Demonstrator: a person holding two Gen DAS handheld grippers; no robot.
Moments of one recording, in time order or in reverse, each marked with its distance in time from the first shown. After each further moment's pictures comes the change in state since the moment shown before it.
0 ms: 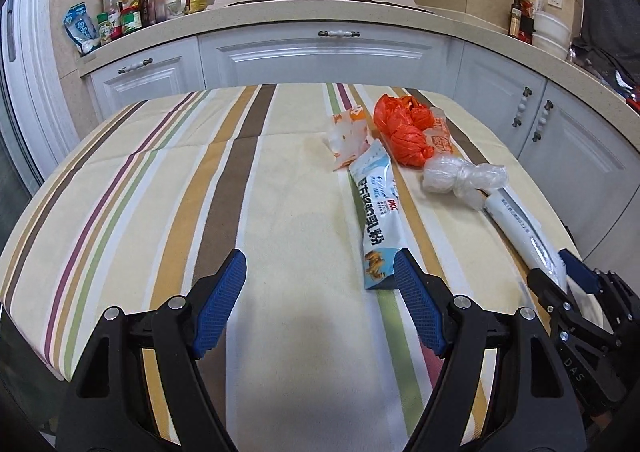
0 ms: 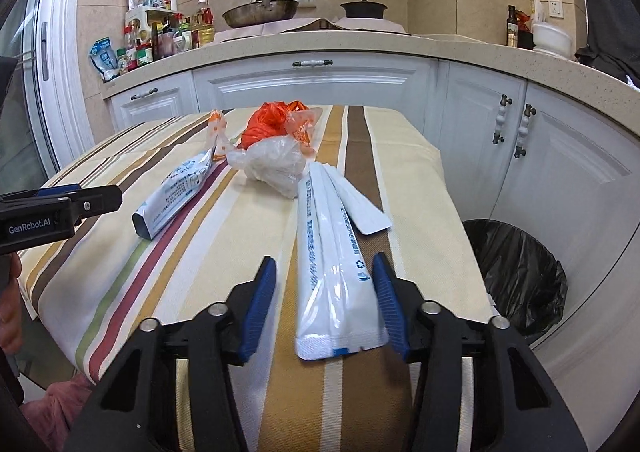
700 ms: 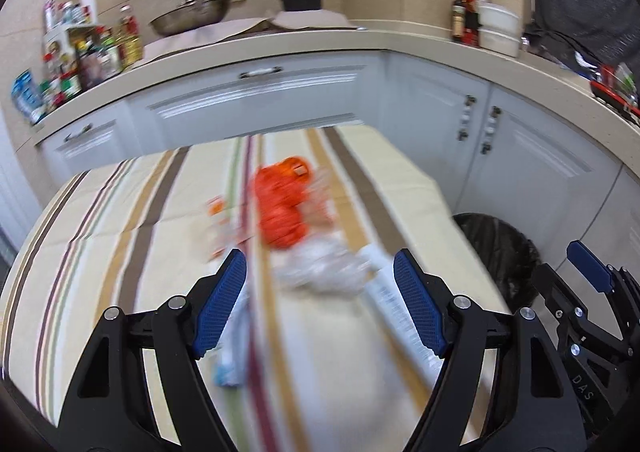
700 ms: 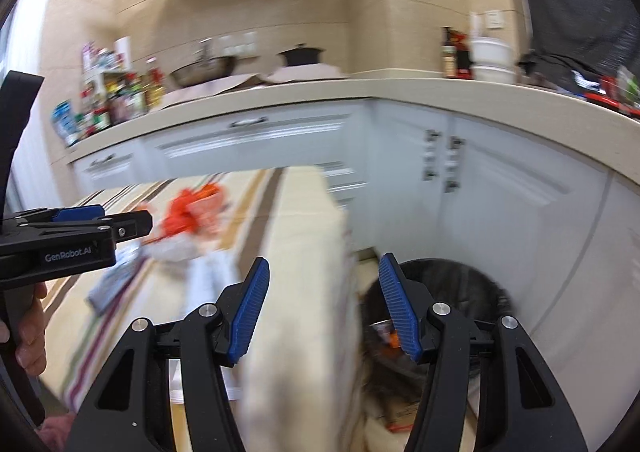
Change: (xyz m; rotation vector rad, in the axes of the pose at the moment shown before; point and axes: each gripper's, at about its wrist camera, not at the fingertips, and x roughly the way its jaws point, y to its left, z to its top) left arm 0.007 -0.109 0.060 0.124 -0.066 -0.066; right arm -0.035 -0.076 0.037 0.101 -0.147 -0.087
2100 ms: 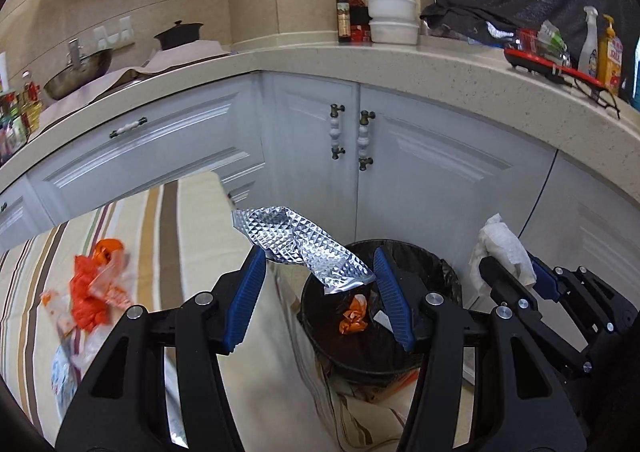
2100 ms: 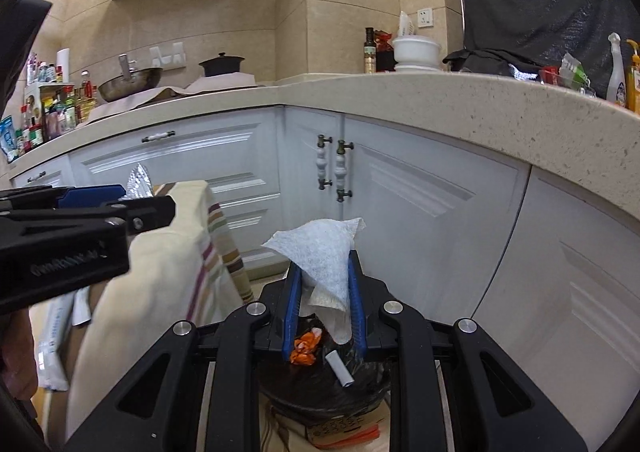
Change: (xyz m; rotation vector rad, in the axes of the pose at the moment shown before) left arm 0.044 -0.199 0.043 0.204 -0.071 -0.226; right arm 0.017 -0.139 0.005 0.056 -0.041 -0.235
